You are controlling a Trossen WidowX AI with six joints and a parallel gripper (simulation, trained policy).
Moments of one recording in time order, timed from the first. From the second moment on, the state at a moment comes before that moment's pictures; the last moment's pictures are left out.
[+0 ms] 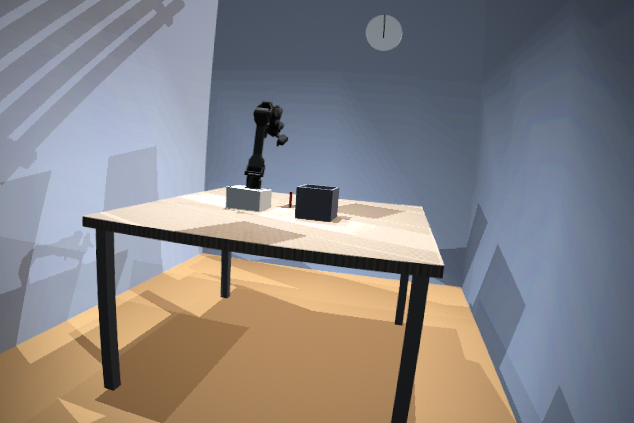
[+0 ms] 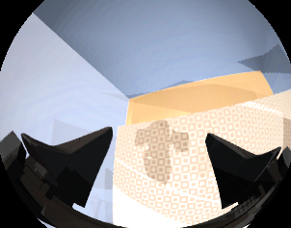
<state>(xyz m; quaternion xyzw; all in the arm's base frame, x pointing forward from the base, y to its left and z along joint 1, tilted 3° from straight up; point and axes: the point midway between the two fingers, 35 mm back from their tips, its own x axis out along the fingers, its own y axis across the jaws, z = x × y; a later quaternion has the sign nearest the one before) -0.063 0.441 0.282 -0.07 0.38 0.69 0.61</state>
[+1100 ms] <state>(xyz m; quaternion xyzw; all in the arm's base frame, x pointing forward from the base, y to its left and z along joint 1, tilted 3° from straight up) 0.128 0.333 0.199 0.09 0.61 0.22 0.75</state>
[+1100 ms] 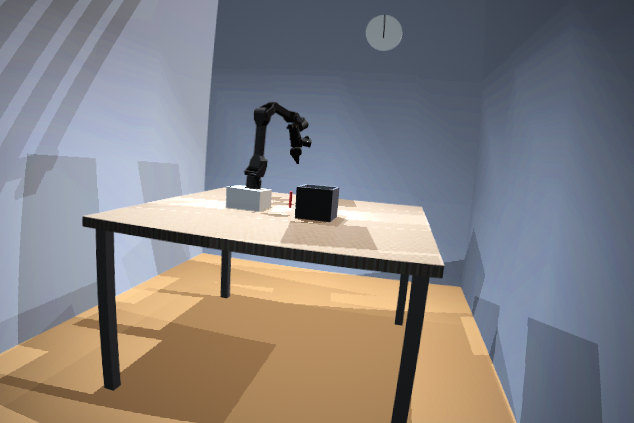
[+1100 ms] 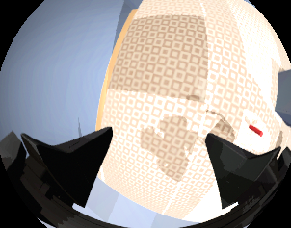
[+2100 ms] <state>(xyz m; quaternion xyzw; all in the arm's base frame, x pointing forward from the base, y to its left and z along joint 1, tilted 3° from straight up) 0.173 0.183 0.133 0.28 0.65 -0.25 0.66</state>
